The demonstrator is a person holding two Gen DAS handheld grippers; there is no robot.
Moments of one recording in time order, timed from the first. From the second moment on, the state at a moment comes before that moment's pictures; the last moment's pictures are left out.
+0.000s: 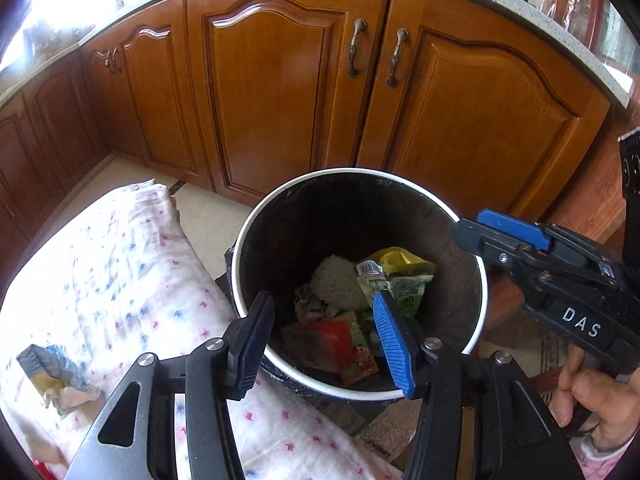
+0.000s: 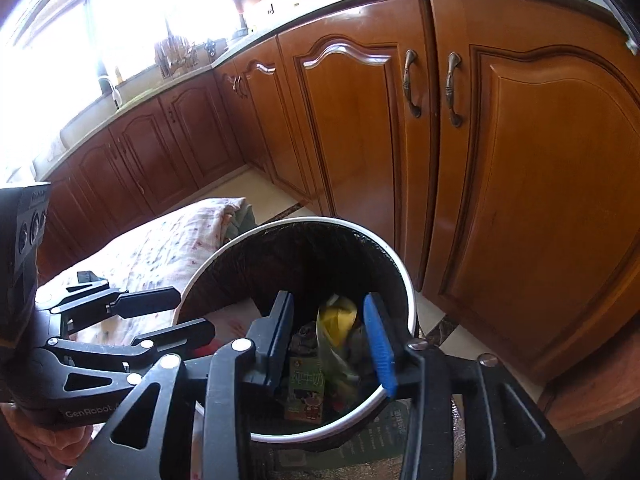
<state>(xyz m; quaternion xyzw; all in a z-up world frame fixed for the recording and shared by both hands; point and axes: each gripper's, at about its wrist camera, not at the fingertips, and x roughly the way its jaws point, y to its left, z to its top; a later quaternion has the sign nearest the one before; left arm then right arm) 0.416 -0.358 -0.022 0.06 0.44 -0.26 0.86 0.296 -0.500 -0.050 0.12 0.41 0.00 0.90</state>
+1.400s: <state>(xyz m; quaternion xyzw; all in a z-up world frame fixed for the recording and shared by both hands) 0.208 -0.090 -0.004 -0.13 0.39 -0.07 0.91 0.196 -0.338 -0.060 0.26 0.41 0.15 0.86</state>
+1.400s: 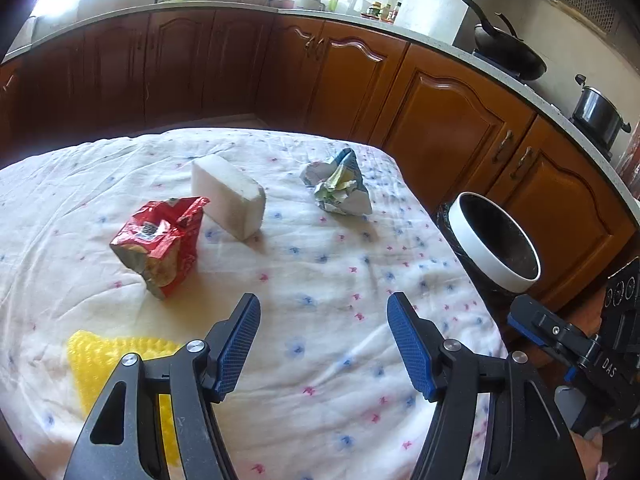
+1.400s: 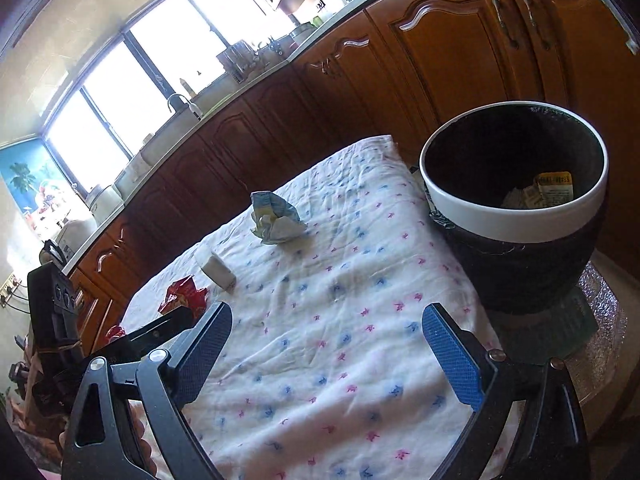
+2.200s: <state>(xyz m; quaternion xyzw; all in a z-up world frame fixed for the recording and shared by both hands) 0.155 0.053 0.029 -0.18 0.36 0.03 0.92 0.180 -0.148 -0.073 0.20 0.47 0.38 0.77</state>
